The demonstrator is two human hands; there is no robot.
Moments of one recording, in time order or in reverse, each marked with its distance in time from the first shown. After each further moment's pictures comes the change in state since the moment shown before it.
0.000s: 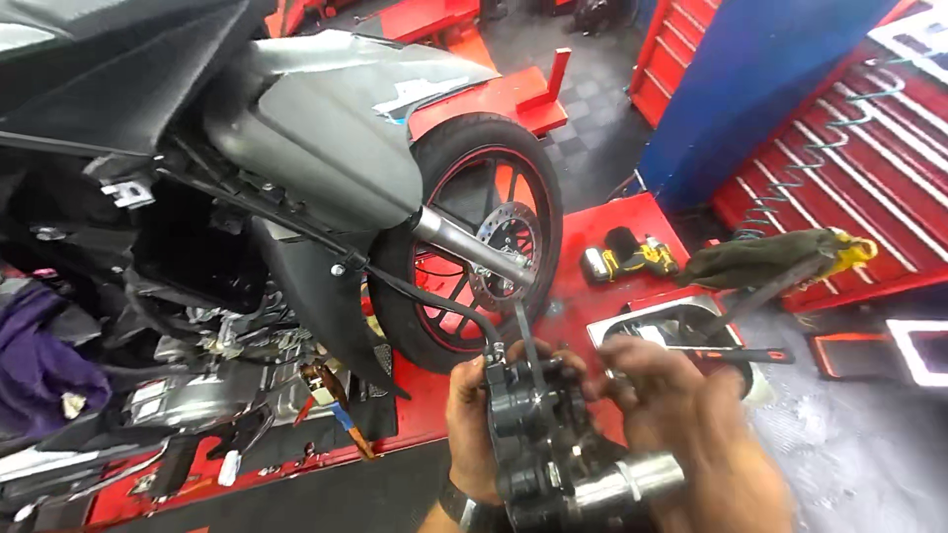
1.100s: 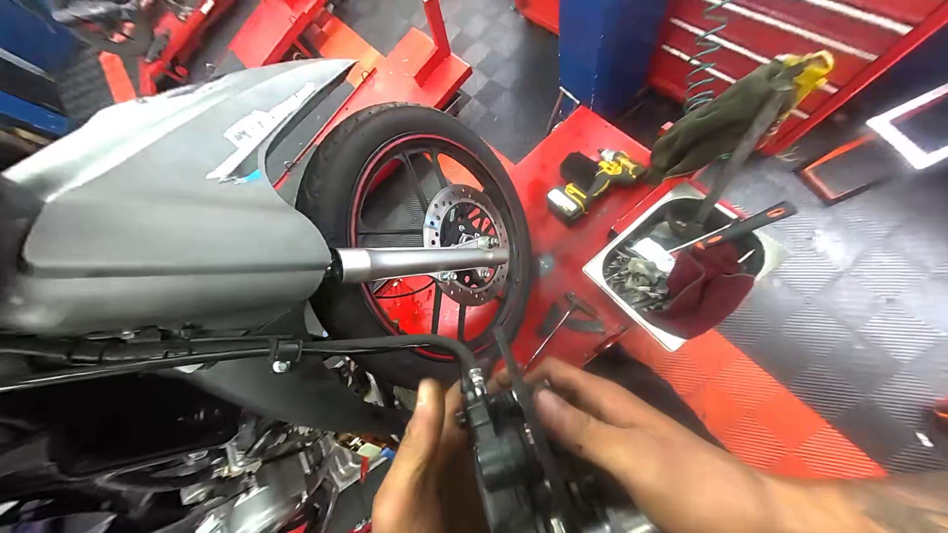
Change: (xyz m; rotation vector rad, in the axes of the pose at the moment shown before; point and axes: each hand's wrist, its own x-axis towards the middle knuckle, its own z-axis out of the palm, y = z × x) left_hand -0.013 0.062 0.084 0.709 0.507 -0.177; right_hand 0.009 -0.002 0.046 0.027 -0.143 0.565
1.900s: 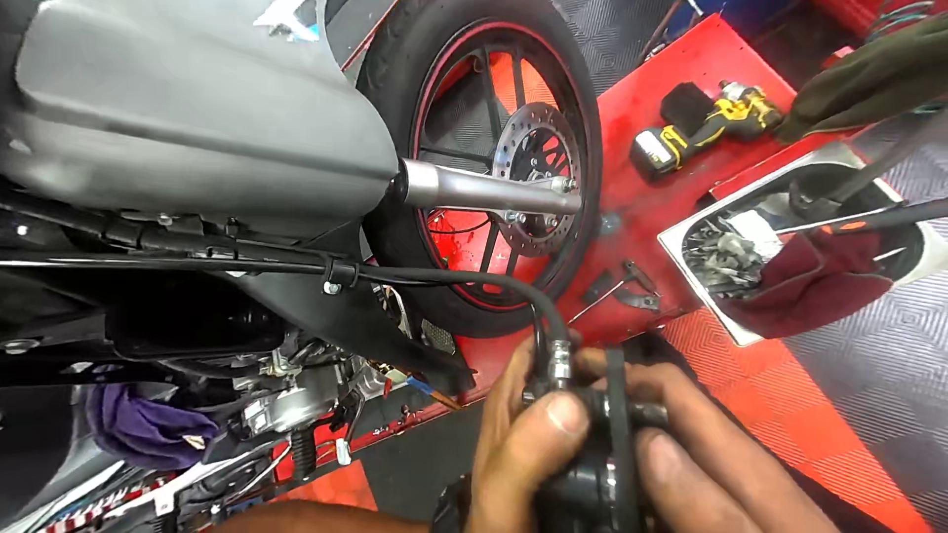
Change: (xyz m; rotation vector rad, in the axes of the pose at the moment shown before) left_hand 0.010 -0.025 -0.035 0.042 -0.037 0.029; right_hand -0.004 0.005 0.037 -0.215 0.155 -0.197
